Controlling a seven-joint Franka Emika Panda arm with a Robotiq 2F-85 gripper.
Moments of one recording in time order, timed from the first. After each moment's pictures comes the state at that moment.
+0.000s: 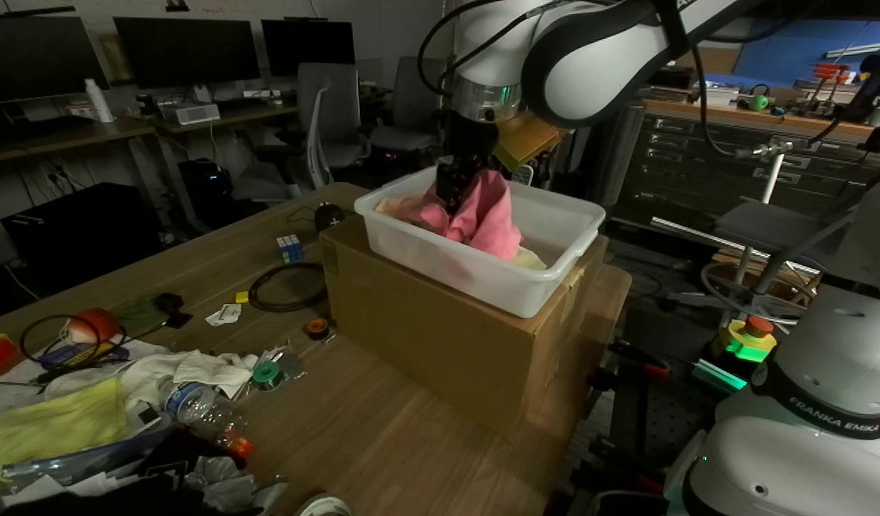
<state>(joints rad) -0.11 -0.16 0.15 -2.37 -0.37 2.38 0.53</state>
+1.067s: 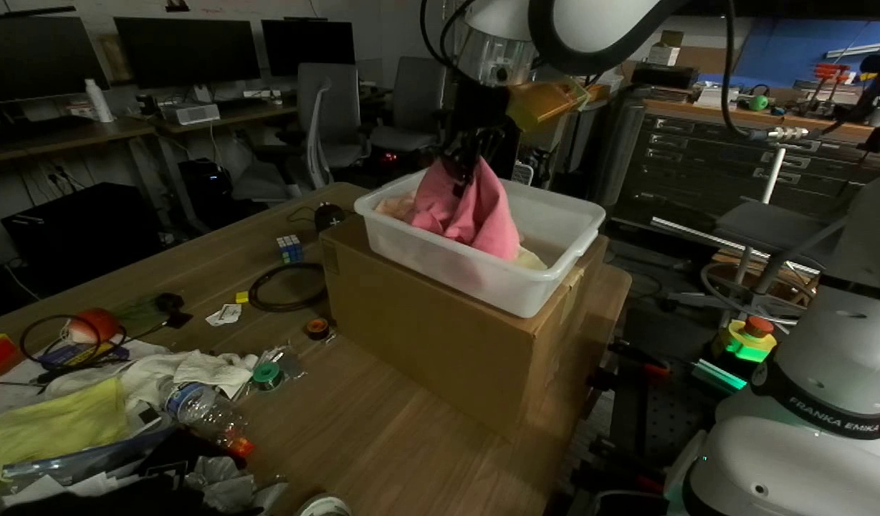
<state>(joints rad) -0.03 -0.25 0.11 -2.36 -0.14 2.33 0.33</state>
